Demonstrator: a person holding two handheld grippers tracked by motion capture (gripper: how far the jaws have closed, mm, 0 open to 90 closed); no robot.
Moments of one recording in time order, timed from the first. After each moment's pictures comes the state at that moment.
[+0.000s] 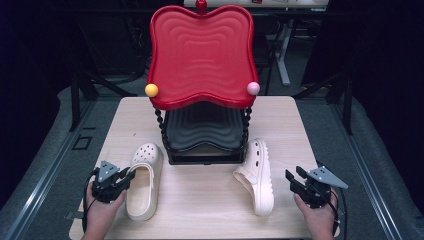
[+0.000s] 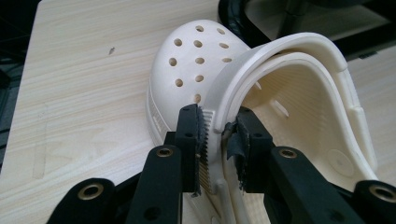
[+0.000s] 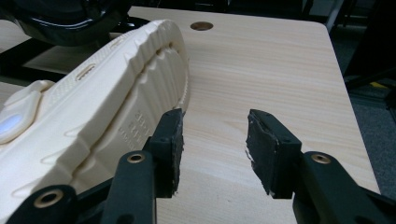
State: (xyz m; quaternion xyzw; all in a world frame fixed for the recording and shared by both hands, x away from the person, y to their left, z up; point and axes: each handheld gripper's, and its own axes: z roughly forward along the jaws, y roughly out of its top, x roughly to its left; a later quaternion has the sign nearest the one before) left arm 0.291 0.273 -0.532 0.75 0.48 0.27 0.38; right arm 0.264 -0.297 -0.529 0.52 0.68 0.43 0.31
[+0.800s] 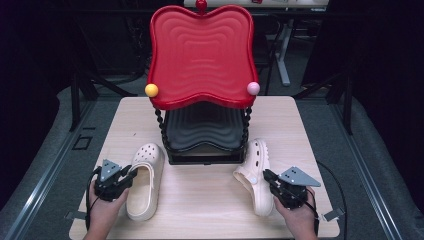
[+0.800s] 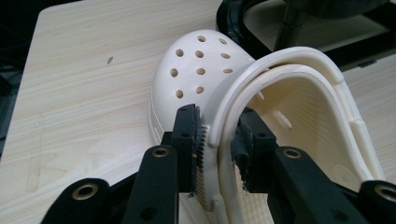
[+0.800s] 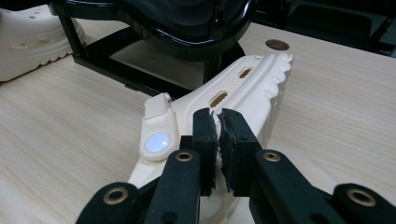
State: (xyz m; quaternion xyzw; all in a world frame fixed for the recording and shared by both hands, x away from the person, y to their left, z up) left arm 0.296 0.269 -0.534 0.73 0.49 0.28 0.39; right arm 0.260 -0.231 -0.511 0.43 0.74 0.44 0.28
